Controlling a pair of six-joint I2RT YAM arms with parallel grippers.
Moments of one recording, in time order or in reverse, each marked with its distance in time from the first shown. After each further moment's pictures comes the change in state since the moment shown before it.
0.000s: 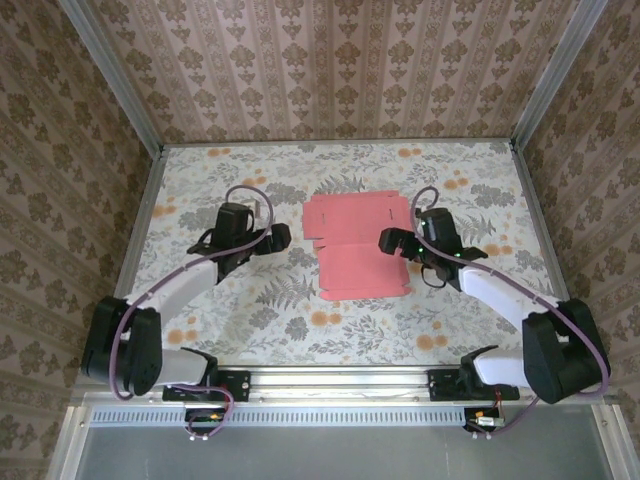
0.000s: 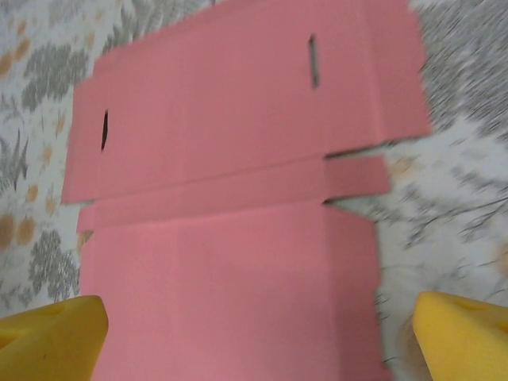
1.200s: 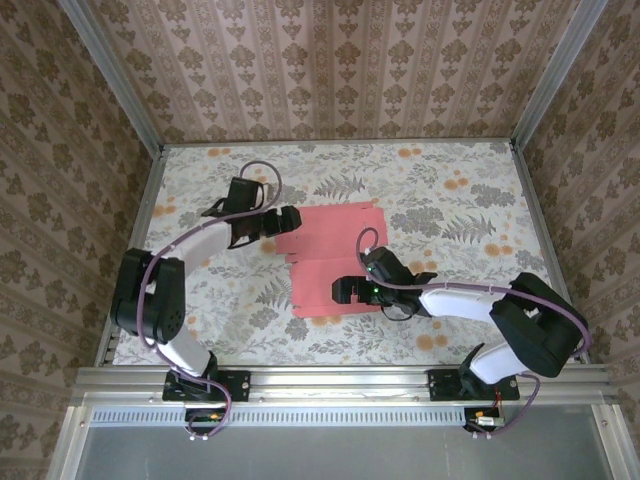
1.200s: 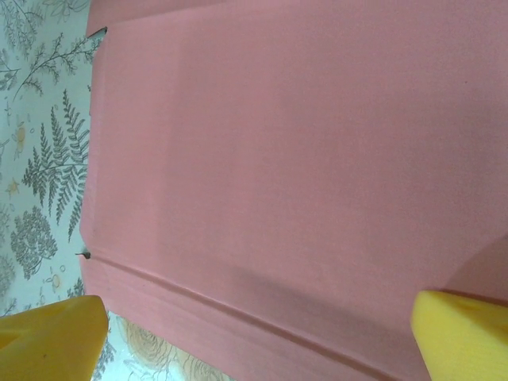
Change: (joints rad) left arm 0.039 0.317 0.345 -0.205 0.157 0.006; right arm 0.413 0.116 -0.099 0.144 -0.049 0.195
